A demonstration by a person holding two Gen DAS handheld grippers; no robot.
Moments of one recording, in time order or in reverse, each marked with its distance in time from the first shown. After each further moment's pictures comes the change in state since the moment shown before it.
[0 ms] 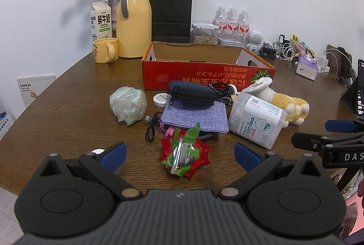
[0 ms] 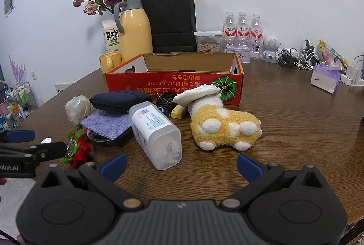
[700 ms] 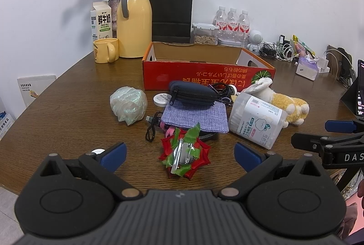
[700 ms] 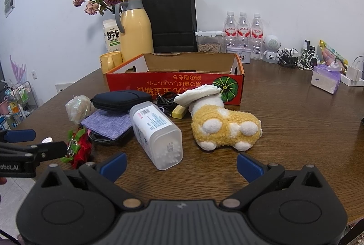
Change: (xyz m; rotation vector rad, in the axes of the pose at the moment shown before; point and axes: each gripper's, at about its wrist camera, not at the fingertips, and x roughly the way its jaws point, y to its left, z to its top) left arm 0.000 0.000 0.000 0.000 -0.001 0.000; right arm -0.001 0.001 0.000 -0.001 0.000 0.000
